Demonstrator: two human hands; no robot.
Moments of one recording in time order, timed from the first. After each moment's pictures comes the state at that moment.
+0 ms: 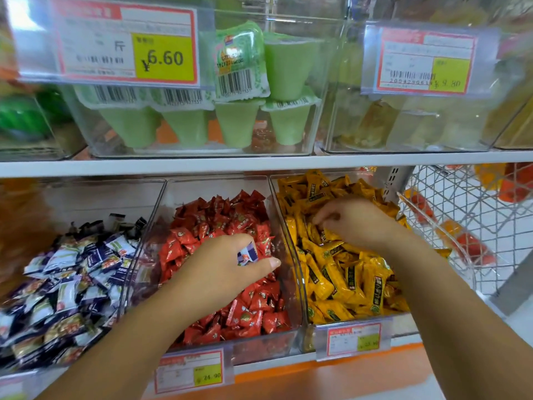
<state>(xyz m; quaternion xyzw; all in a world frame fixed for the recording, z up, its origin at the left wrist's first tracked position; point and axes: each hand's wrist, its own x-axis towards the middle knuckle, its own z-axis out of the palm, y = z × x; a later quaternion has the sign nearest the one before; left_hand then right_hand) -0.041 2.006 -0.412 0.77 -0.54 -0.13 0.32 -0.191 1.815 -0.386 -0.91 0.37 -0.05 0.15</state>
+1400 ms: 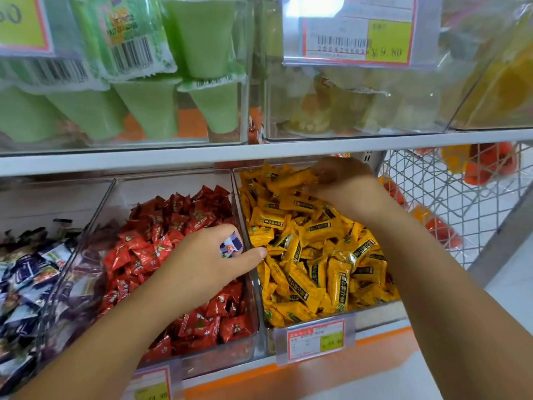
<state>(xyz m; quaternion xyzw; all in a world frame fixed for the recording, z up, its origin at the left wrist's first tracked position) -0.064 1.969 -0.411 0.76 -0.55 -0.14 0.33 -0.215 1.779 -0.375 -0.87 0.39 -0.24 0.19</state>
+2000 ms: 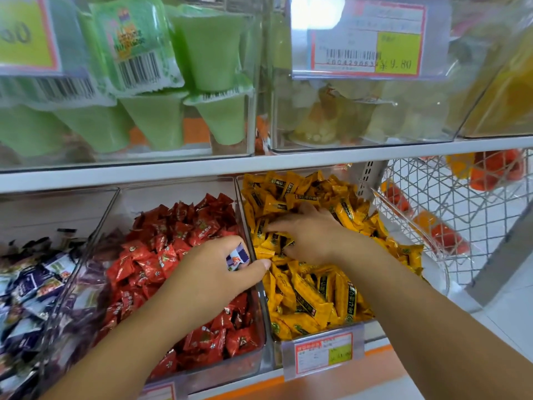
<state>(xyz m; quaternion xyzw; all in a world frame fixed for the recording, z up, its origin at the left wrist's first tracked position) -0.065 1.971 -0.413 0.75 -0.55 -0.14 0.34 -0.179 1.802 -0.415 -0.96 0.28 0.06 0.00</state>
